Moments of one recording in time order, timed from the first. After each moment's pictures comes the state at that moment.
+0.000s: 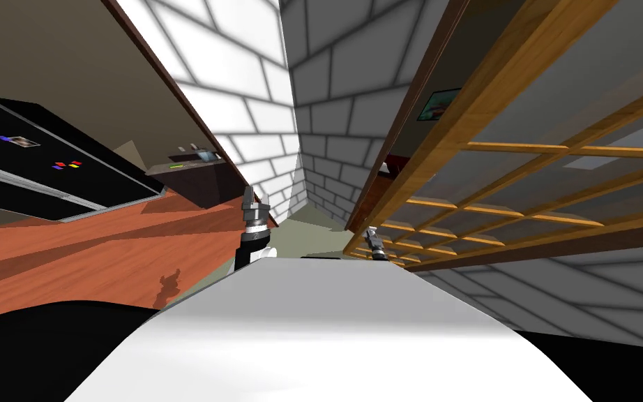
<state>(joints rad) 0.09 -0.43 0.33 -0.72 -0.56 -0.96 -1.65</state>
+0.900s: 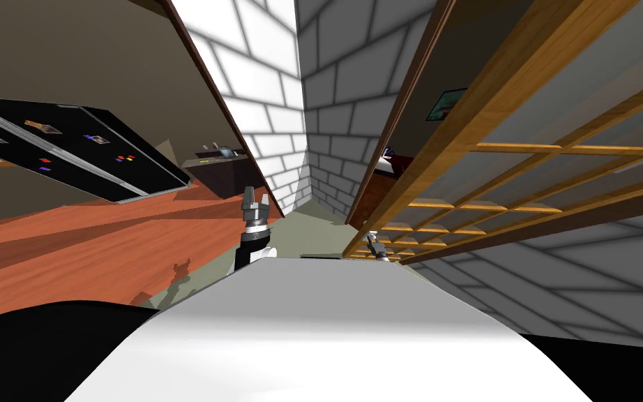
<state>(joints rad) 0.15 -0.50 0.43 -0.72 -0.50 -1.07 -1.75</state>
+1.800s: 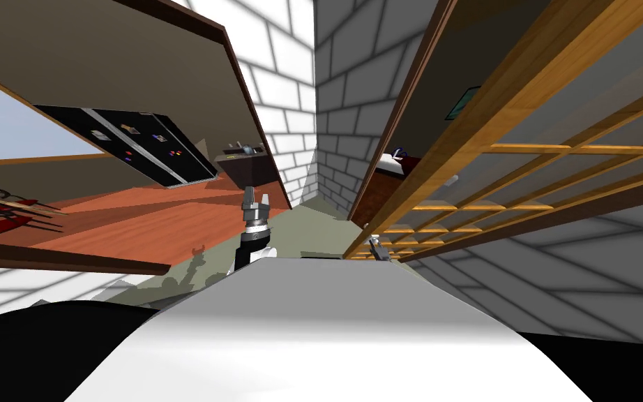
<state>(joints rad) 0.18 -0.55 0.47 -0.68 -0.47 -1.17 -1.81</state>
